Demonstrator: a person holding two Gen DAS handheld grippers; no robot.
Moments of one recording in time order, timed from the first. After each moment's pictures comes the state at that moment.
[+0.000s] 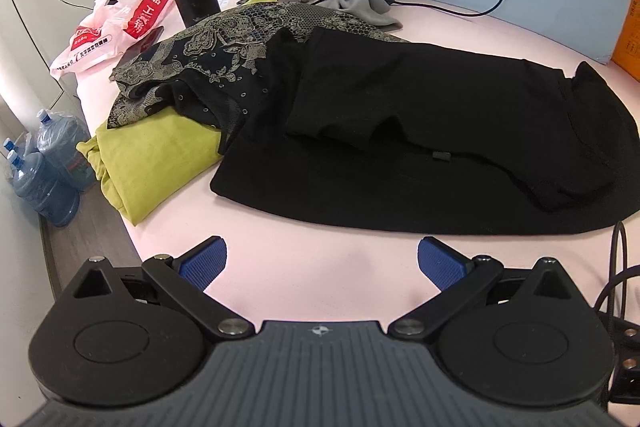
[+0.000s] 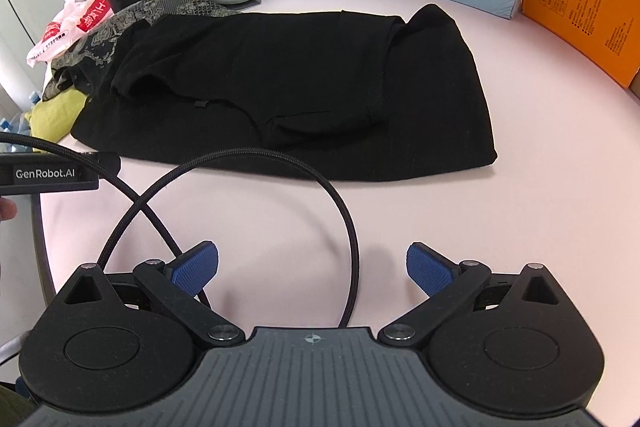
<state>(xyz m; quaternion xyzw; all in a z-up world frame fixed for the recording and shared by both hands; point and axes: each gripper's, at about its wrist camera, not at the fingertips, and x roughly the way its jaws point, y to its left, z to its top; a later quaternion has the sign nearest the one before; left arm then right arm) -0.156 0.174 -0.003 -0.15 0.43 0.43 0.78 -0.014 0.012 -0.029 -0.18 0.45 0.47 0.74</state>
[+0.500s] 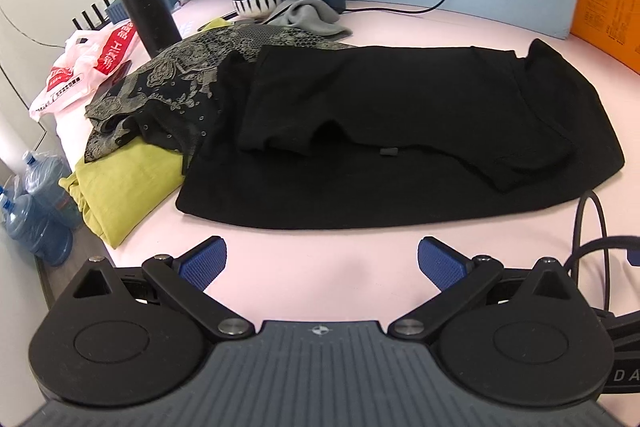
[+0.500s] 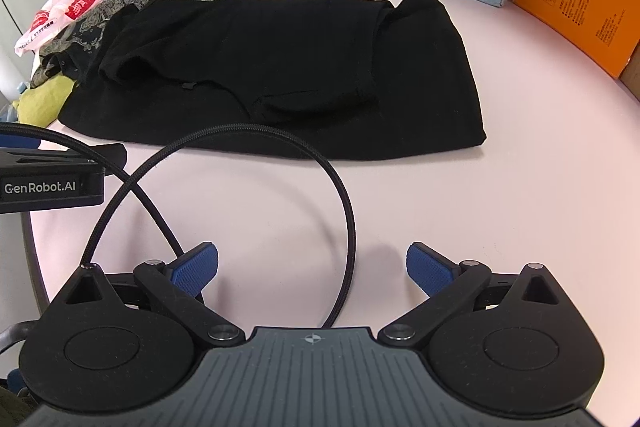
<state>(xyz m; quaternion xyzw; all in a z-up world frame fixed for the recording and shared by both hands) -0.142 0.146 -0.001 -0.11 0.43 0.39 0.81 -0.017 0.009 -0.034 -0.20 0.46 0.44 0.74</state>
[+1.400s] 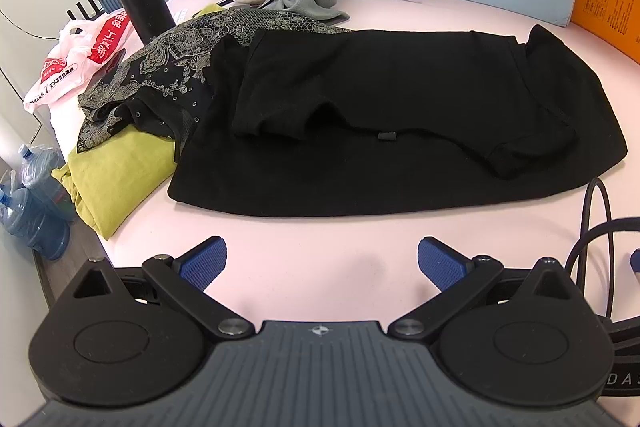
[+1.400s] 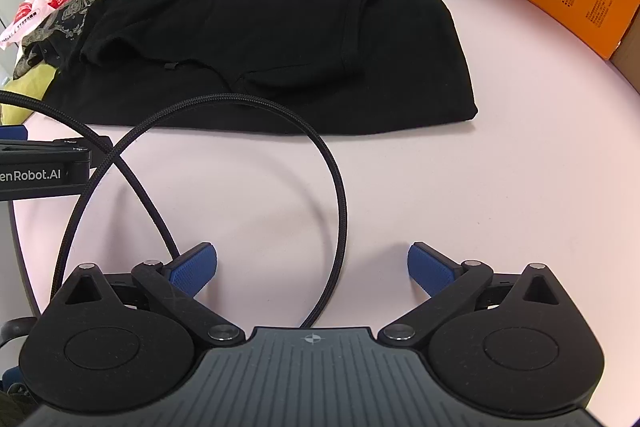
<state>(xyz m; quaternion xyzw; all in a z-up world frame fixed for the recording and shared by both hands) -0.140 0.150 -0.009 -0.11 0.45 0.39 0.80 -0.020 0.008 -0.043 -0.21 0.47 0.42 0.75</state>
